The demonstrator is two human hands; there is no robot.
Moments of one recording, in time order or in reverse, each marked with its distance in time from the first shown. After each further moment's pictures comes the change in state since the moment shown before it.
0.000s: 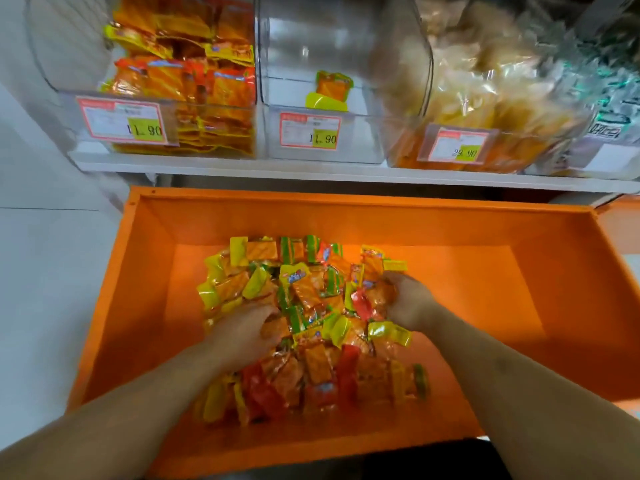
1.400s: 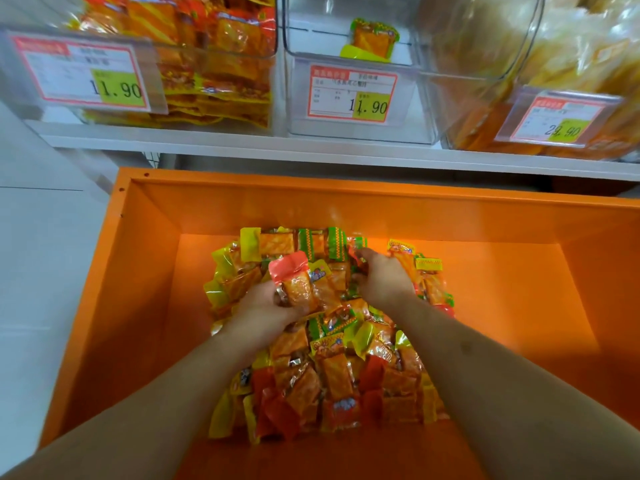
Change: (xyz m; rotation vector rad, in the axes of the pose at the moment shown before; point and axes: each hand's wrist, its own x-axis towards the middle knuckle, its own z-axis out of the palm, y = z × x) left_hand 0.050 -0.002 0.008 -0.978 0.097 -0.332; right_hand 0.093 -0.055 0.066 -0.068 0.115 -0.013
